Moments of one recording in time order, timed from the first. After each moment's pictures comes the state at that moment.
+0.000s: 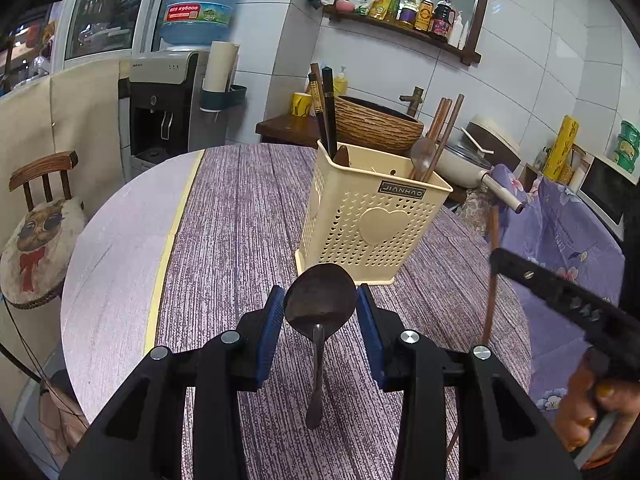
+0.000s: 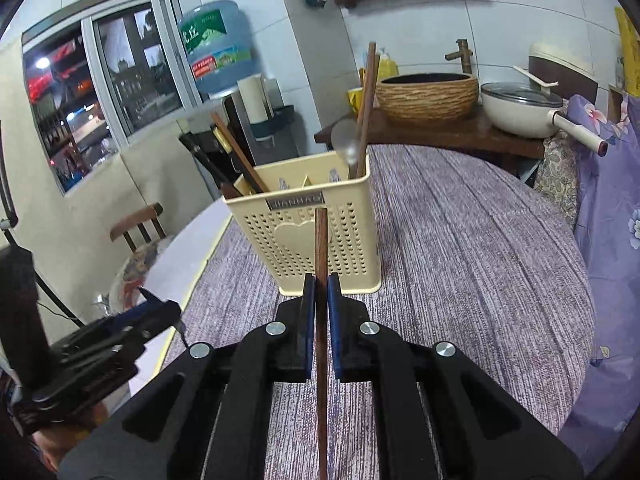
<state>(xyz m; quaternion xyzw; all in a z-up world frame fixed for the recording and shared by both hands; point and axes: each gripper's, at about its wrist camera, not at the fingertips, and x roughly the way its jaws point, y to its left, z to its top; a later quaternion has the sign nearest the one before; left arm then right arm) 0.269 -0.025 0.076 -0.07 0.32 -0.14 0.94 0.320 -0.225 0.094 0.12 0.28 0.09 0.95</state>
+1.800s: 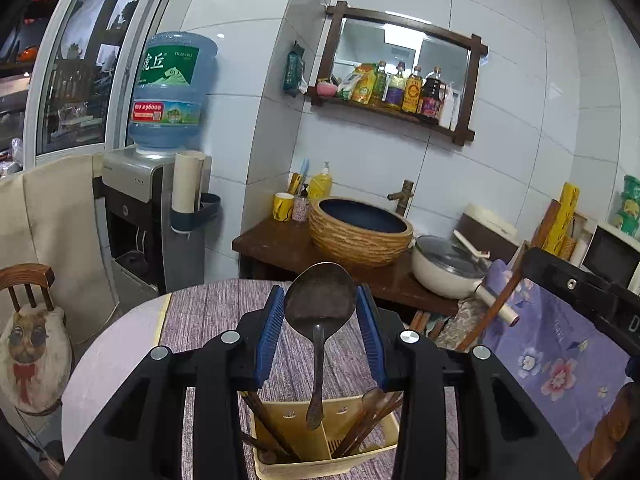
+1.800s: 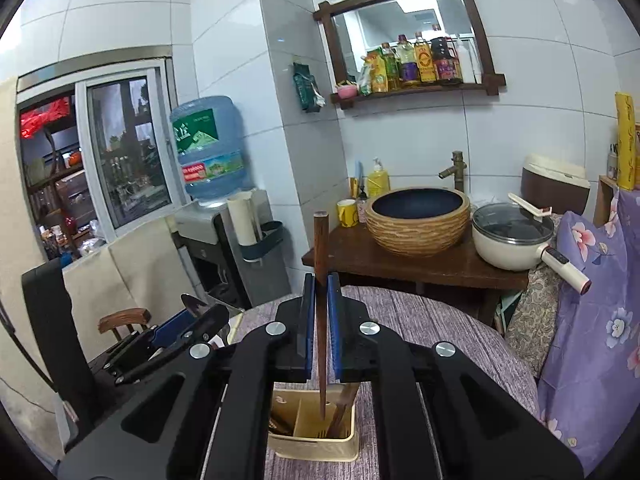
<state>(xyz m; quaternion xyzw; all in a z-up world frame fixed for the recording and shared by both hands) 0.386 -0.090 0.211 -0.07 0.19 -0.13 0.97 0.413 -0.249 0.280 0.10 0.16 0.05 0.98</state>
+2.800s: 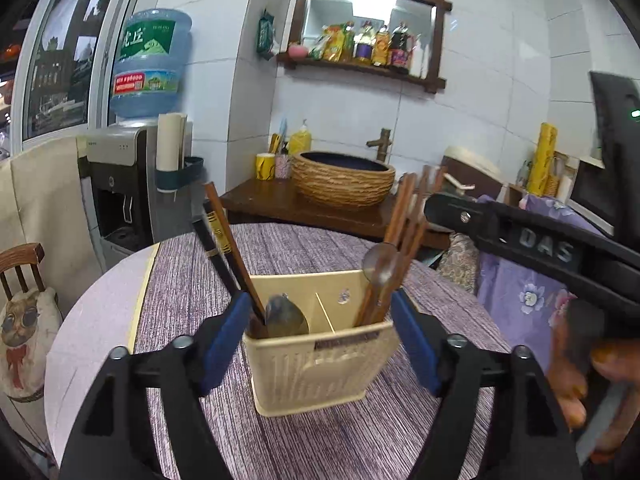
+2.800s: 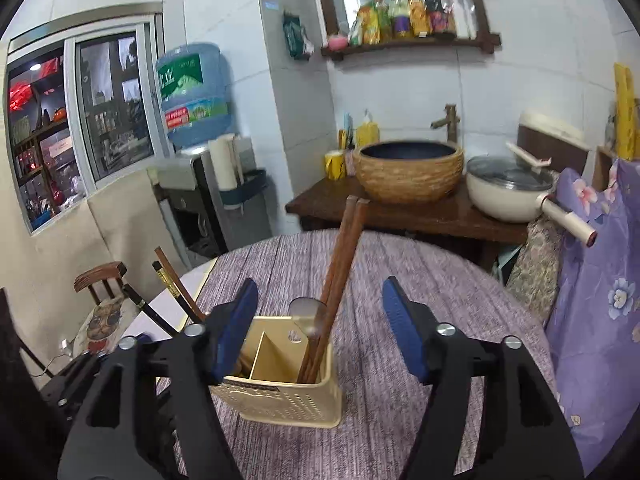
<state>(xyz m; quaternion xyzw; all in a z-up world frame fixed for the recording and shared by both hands) 0.328 -0.078 0.129 -0.03 0.21 -0.18 0.96 0.409 -0.247 0.179 0.08 0.20 0.03 0.98</state>
